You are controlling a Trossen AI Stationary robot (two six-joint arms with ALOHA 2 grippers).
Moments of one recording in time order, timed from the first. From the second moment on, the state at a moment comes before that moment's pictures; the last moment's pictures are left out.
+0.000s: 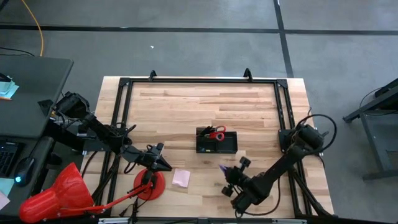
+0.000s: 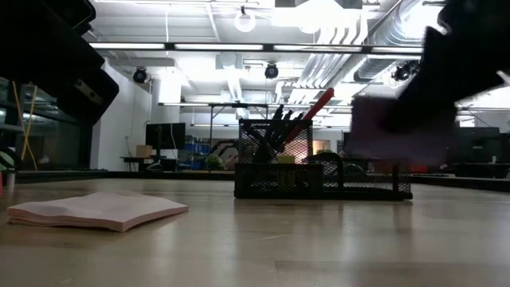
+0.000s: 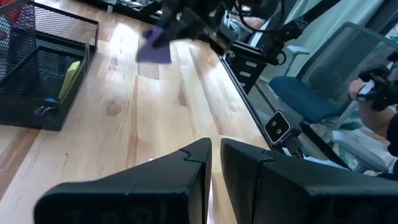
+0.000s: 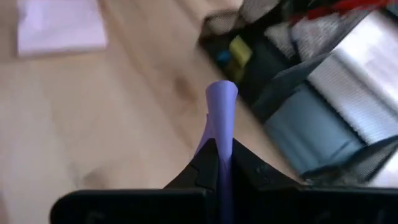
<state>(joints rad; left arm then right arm) -0.51 1.35 0.21 0.88 -0.29 -0.47 0.77 1.96 1.28 -0.78 0.88 1.20</state>
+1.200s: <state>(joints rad) -0.51 1.44 0.22 0.95 -0.28 -0.54 0.45 1.94 1.28 -1.01 0.89 1.34</state>
